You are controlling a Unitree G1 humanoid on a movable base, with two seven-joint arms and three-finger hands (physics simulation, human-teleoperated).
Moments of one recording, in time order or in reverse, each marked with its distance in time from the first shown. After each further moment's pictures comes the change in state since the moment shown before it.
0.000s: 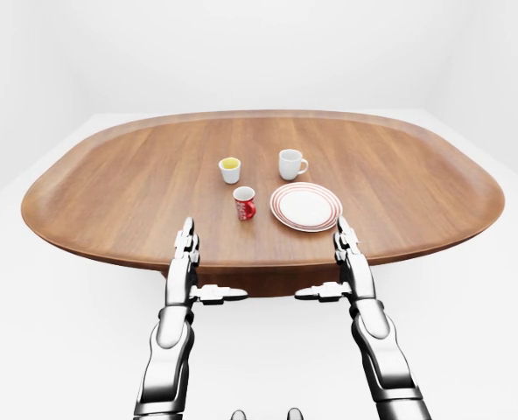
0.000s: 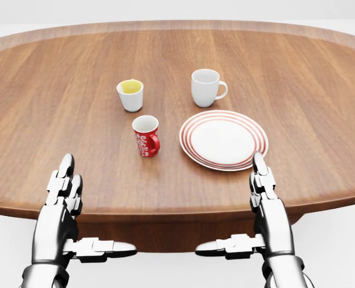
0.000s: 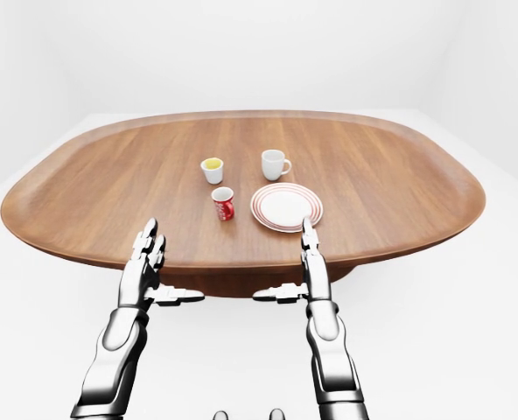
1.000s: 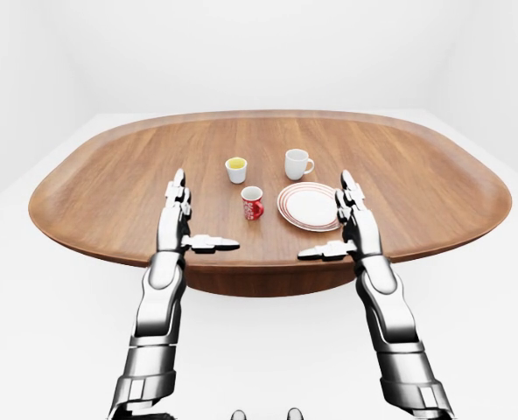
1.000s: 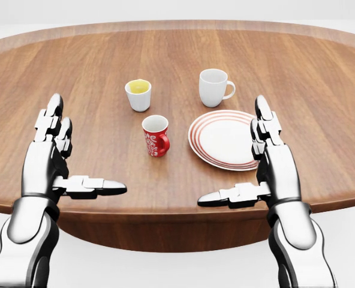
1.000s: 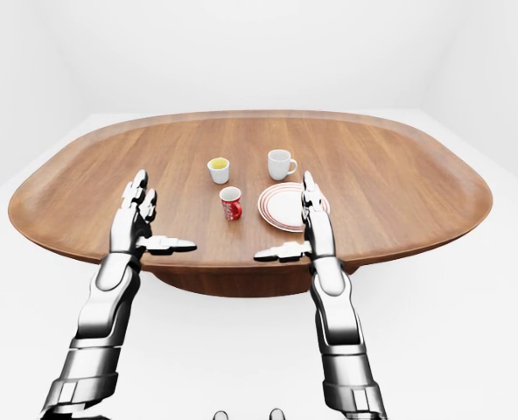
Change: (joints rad) left arm -0.343 0.091 0.074 0.123 -0.035 0.093 0.000; right arm -0.247 -0.055 -0.055 -0.024 0.046 0.095 0.050
